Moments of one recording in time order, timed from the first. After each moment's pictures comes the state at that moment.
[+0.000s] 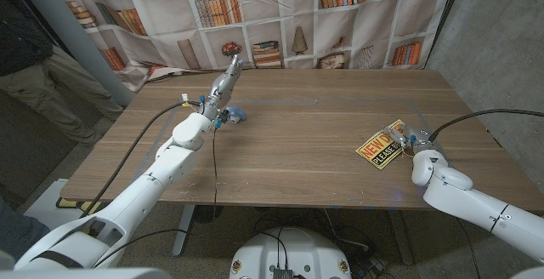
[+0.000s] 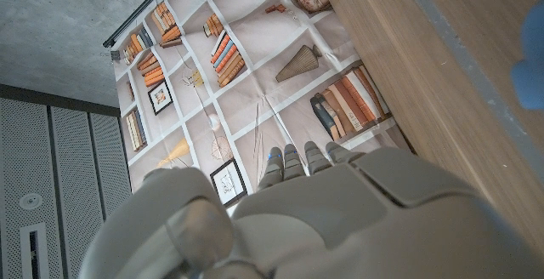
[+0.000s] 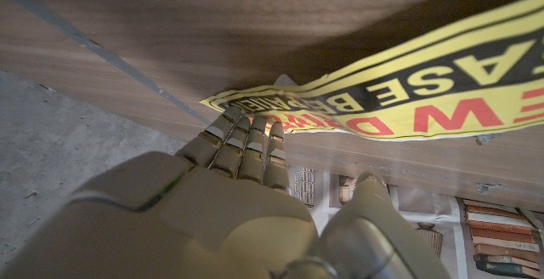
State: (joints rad) left arm 0.79 0.50 0.39 -1.37 -0.44 -0.34 -0.03; left_hand 0.40 0.13 -0.29 0.12 0.25 -0.01 0.02 0.20 0.18 -0.03 0.00 0.21 0.19 -0.09 -0.01 0.19 0.18 -0.17 -0.02 0.21 0.18; right arm -1.05 -0.98 -0.57 -1.87 -0.19 -0.84 -0.25; right_hand 0.09 0.07 0.20 -0.07 0.18 0.28 0.04 0.21 0.19 0.31 0.05 0.24 0.17 0.21 0.02 0.20 0.18 0.27 -0.04 0.24 0.18
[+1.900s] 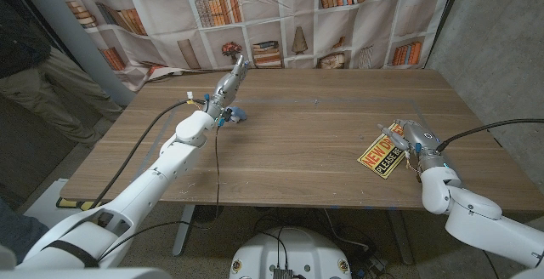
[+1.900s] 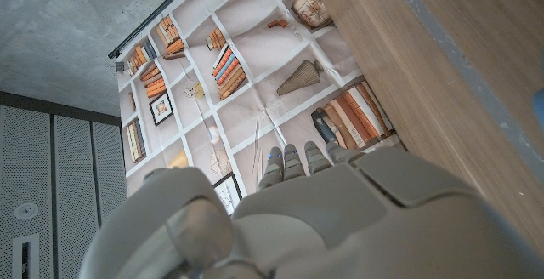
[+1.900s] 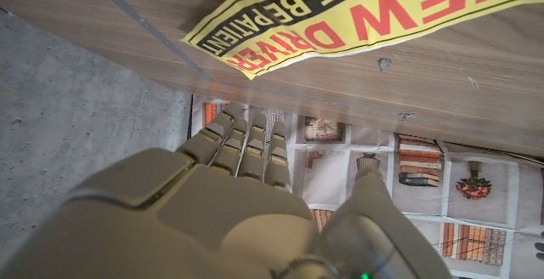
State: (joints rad) left arm 0.74 0.47 0.41 -1.30 -0.44 -0.35 -0.10; left_hand 0.40 0.14 -0.29 0.12 0.25 -0.01 0.02 0.20 0.18 -0.03 0.00 0.21 0.19 -0.09 -0.01 0.19 0.18 -0.17 -0.02 0.21 0.18; right arm -1.38 -1.08 -0.35 -2.11 -0.25 -0.68 -0.53; right_hand 0.10 0.07 0.22 -0.08 0.18 0.28 -0.03 0.20 0.19 0.27 0.01 0.21 0.18 0.13 0.00 0.19 0.18 0.21 -0.04 0.21 0.19
